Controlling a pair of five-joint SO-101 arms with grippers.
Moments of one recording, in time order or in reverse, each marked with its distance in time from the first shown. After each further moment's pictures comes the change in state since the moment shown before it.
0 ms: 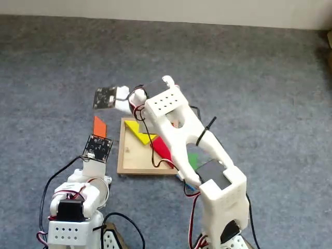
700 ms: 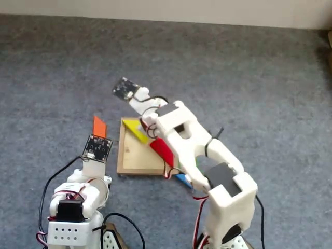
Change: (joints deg) left arm 0.0 0.0 0.0 0.0 0.0; right arm 3.8 -4.4 31.0 -38.3 -23.0
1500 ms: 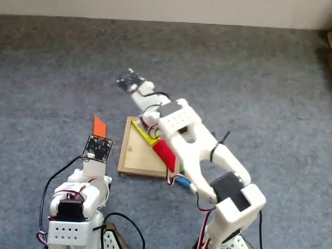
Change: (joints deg) left arm 0.0 0.0 0.0 0.0 0.0; right arm -3.0 -7.6 -0.3 1.8 -11.6
